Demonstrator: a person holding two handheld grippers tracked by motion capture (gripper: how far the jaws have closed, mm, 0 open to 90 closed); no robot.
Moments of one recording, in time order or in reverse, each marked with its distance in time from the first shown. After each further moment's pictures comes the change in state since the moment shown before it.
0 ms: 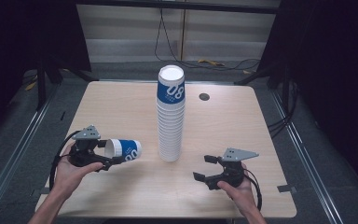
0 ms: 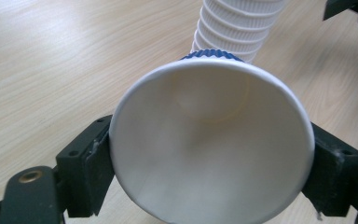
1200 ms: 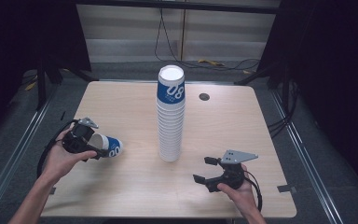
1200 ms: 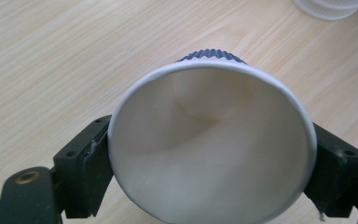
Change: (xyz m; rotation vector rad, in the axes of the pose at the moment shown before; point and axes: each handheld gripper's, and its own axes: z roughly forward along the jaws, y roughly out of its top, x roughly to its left) left arm 0.049 0.009 0.002 0.324 0.181 -0.027; right arm 0.005 -0.001 -0.001 0.024 -0.012 -0.025
